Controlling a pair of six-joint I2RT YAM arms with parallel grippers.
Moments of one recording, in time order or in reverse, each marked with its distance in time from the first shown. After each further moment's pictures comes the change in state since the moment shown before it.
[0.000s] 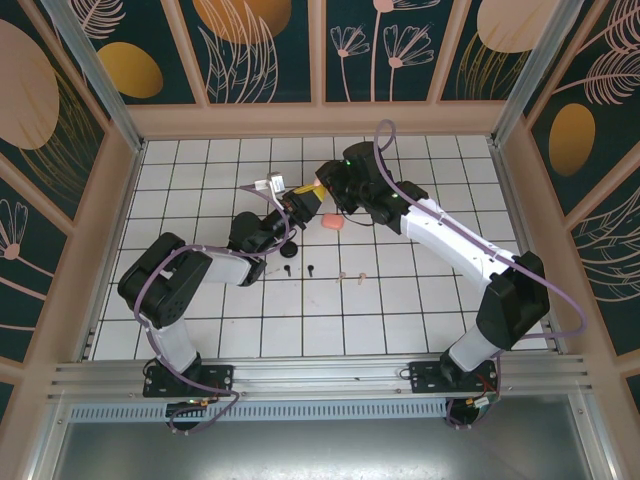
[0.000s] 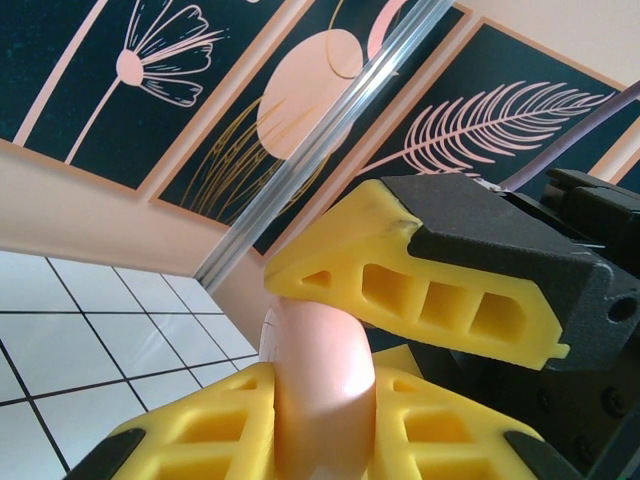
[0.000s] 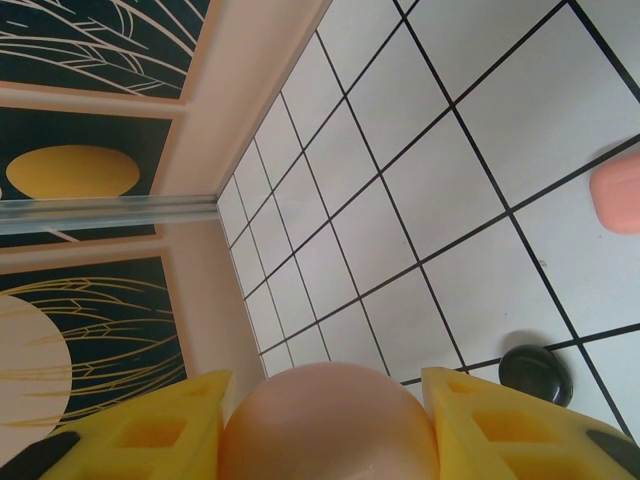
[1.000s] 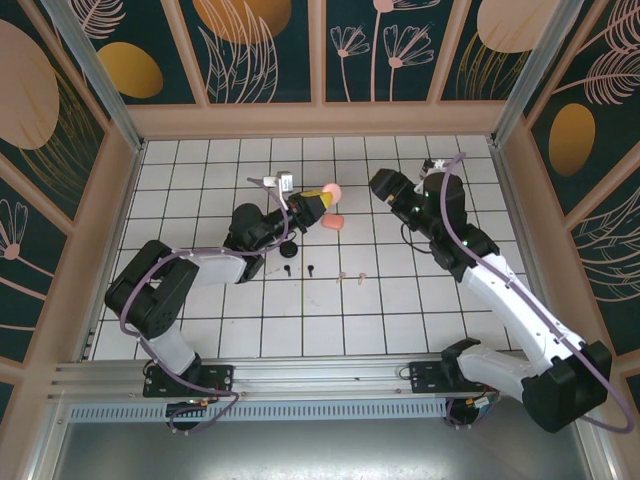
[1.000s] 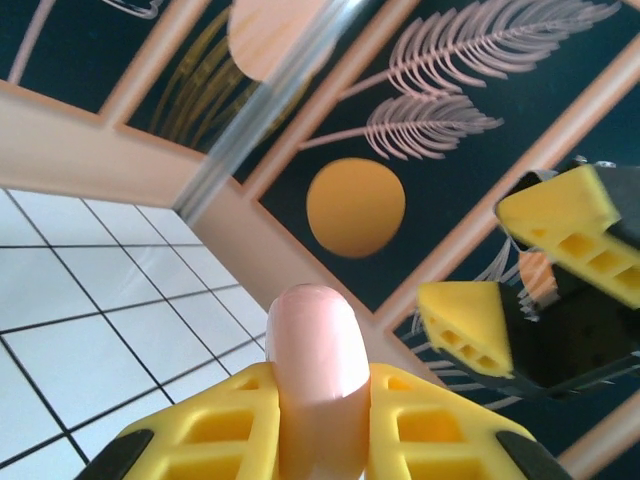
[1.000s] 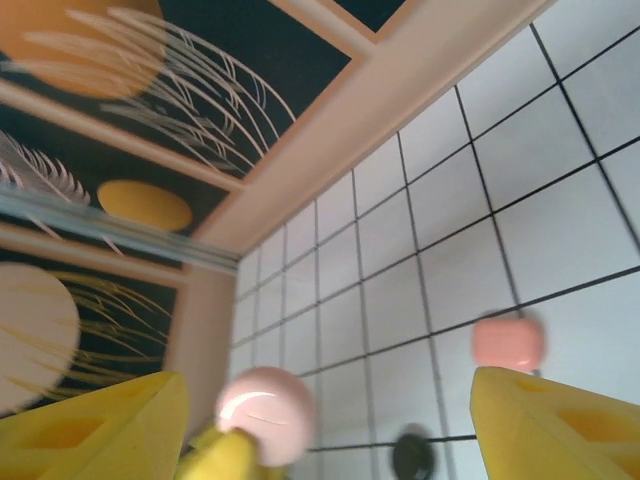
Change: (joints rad) left arm 0.001 -0.100 0.037 -0.254 0.176 0.047; right arm -0.216 -0.512 -0.455 0.182 -0.066 -0.427
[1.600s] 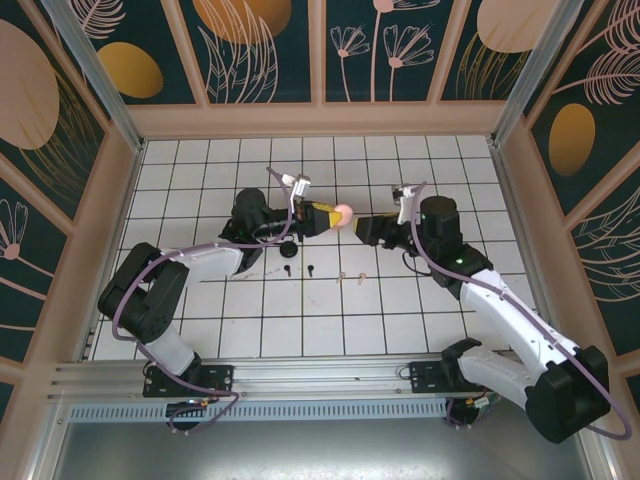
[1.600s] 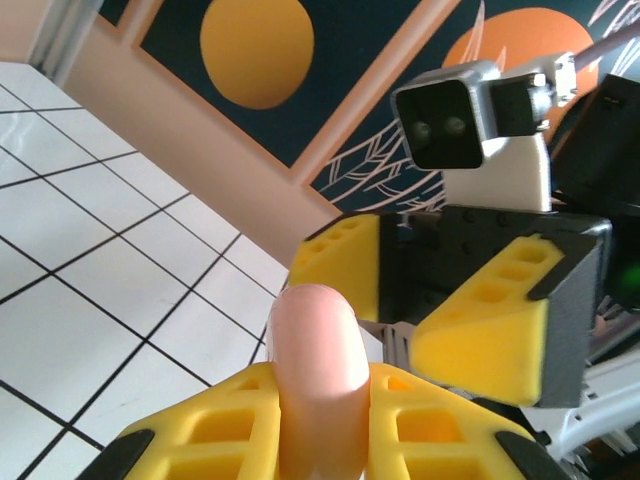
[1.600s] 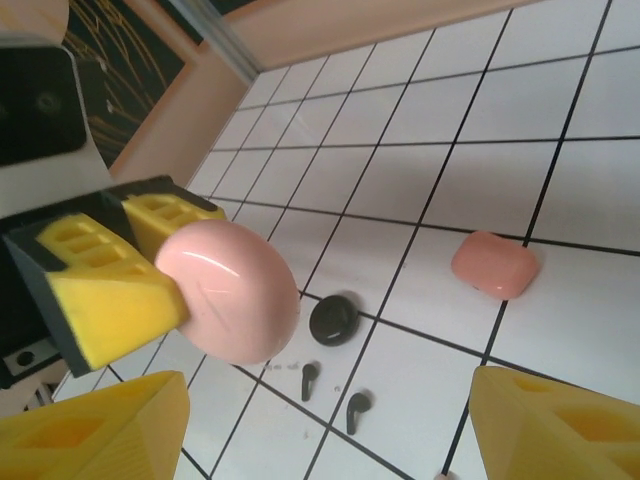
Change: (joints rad) left arm 0.030 -0.032 0.084 -0.261 0.400 0.086; right arm -0.003 -0.034 -0.192 0.079 -0.326 -0.470
